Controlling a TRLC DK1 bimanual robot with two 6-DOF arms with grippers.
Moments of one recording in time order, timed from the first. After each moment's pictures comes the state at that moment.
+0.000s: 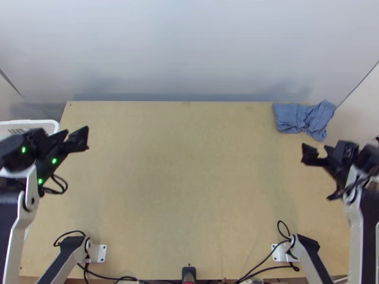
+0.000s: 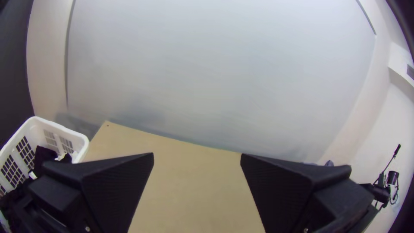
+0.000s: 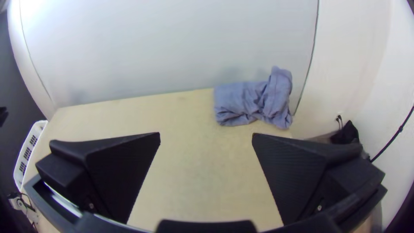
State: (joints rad) left arm 0.10 0.82 1.03 -0.48 0.18 -0.26; right arm -0.35 0.85 0.86 -0.51 -0.34 -0.06
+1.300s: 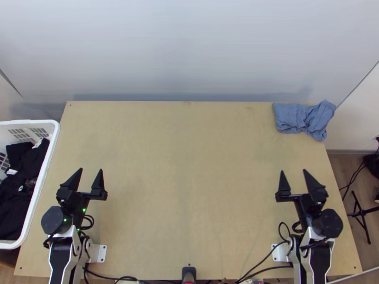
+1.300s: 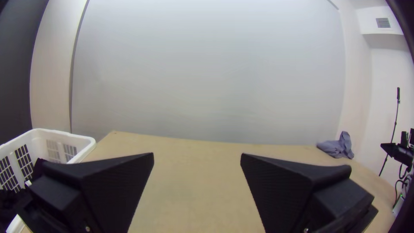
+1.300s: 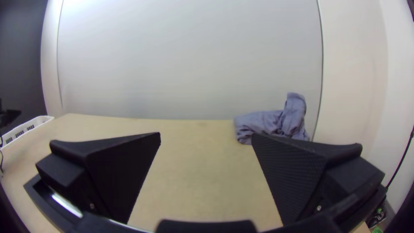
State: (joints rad) left arm 0.11 0.08 0.04 0.09 0.17 -0.12; right arm -0.15 0.01 0.07 -0.07 -0.24 0.04
